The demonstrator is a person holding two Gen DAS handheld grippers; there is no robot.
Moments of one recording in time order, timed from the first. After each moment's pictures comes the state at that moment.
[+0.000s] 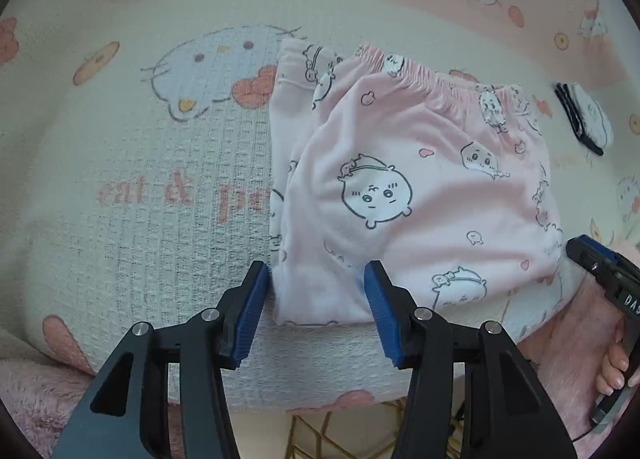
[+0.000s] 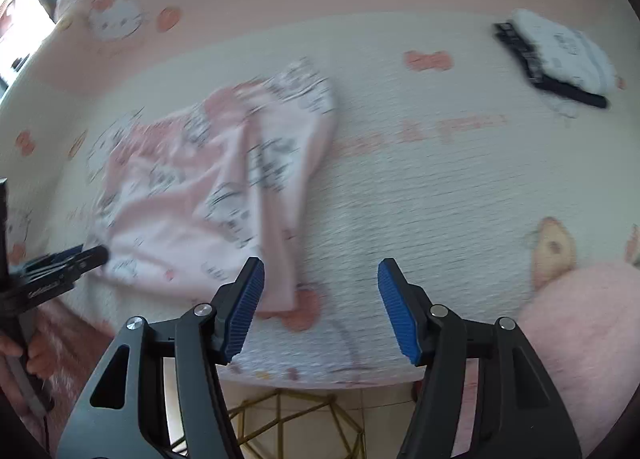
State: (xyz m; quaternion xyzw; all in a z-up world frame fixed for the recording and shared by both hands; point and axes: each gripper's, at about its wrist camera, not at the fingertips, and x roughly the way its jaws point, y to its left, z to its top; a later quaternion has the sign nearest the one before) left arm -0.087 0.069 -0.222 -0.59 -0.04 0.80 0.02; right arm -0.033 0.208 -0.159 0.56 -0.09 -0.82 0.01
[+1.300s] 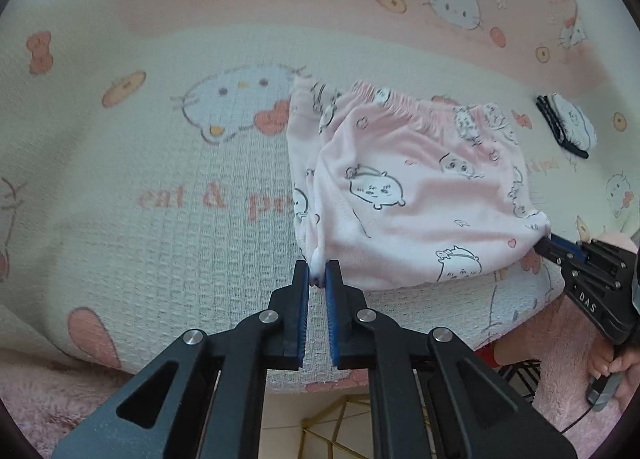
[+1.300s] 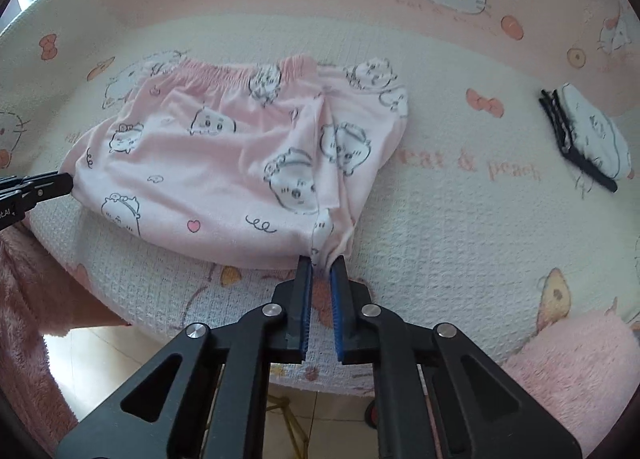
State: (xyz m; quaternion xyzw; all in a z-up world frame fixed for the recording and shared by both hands) left arm -0.062 0.044 -0.186 -0.53 -0.04 0.84 0.04; right arm -0.028 0.151 -0.154 0.53 0.04 -0.84 0.03
